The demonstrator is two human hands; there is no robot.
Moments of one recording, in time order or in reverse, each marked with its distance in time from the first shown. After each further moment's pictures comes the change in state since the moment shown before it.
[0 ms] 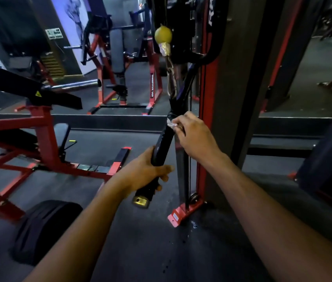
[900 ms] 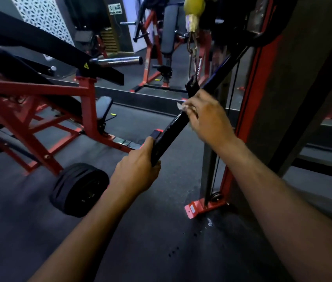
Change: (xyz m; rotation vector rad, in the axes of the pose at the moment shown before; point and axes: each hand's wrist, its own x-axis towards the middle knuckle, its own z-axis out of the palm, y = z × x) left_hand -0.009 -0.030 0.017 0.721 0.626 -0.090; right_hand 0.049 0.021 0.029 0.088 0.010 -0.330
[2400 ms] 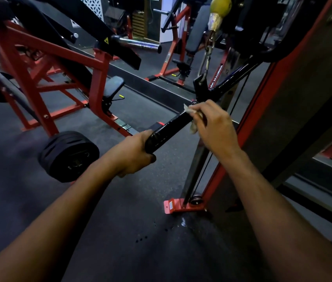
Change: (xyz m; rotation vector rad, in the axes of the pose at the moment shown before) left_hand -0.014 0.032 0.002 -0.353 -0.200 -0.086; right_hand -0.032 0.035 -0.029 0.101 -0.053 -0.214
